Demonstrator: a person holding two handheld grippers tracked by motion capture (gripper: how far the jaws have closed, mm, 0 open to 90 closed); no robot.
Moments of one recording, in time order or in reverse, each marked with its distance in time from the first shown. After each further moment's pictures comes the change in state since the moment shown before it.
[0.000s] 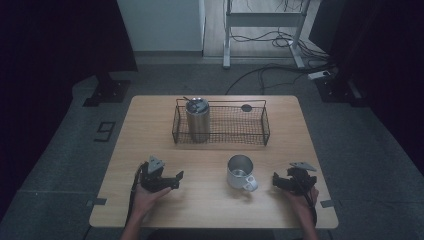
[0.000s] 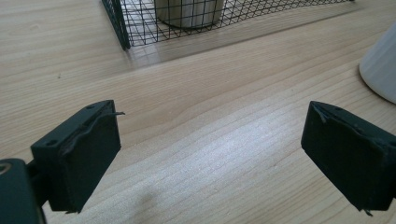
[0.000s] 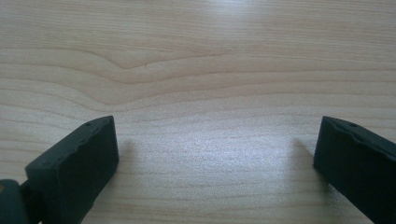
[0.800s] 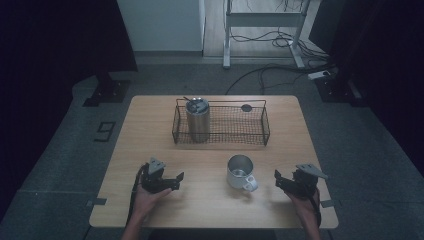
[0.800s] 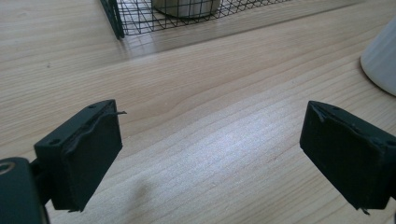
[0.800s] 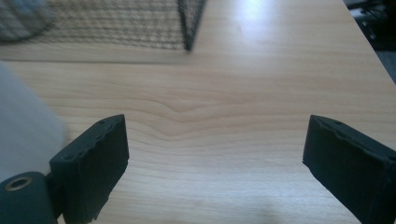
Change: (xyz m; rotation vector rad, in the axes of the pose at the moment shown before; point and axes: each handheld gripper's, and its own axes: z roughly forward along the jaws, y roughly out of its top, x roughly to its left) left arm 0.000 -0.006 0.006 0.017 -0.016 -0.005; right arm 0.004 0.005 -0.047 -0.184 0.114 0.024
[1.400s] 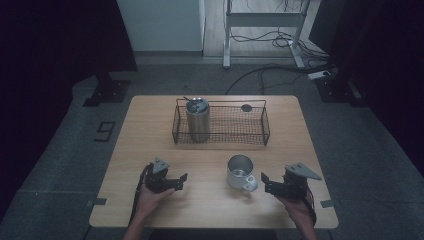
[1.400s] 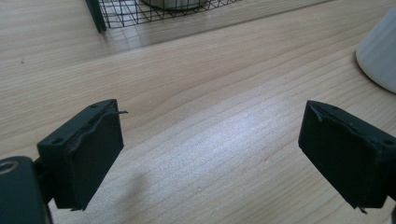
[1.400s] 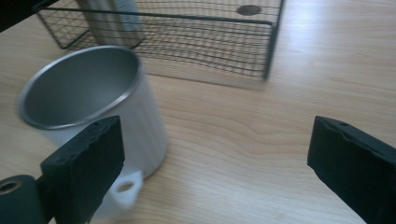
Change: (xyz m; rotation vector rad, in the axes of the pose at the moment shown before) left arm -0.006 0.000 0.009 0.027 -0.023 -0.001; right arm 0.043 0.019 -0.031 -0.036 0.180 -0.088
